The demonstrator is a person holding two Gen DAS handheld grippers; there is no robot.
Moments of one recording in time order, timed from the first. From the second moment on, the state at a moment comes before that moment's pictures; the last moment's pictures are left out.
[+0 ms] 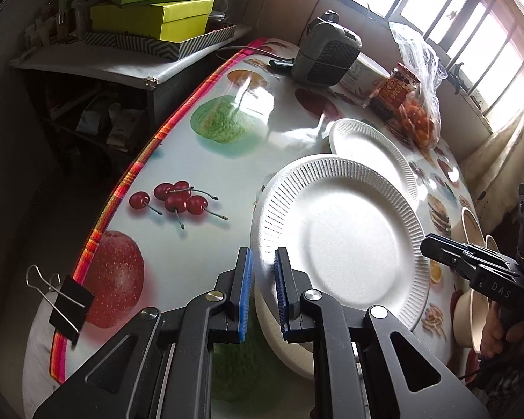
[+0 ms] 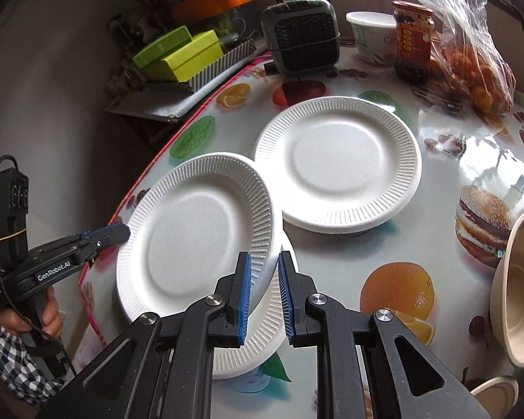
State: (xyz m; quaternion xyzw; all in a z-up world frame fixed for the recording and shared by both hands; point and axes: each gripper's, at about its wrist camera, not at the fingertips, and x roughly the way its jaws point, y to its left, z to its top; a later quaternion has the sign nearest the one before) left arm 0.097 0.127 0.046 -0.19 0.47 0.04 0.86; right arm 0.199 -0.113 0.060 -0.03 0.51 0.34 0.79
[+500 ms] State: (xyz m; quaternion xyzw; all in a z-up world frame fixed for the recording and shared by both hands) left arm 0.087 0.110 0.028 -0.18 0.49 0.04 0.85; right arm 0.182 -0.127 0.039 -0.04 0.53 0.33 0.78
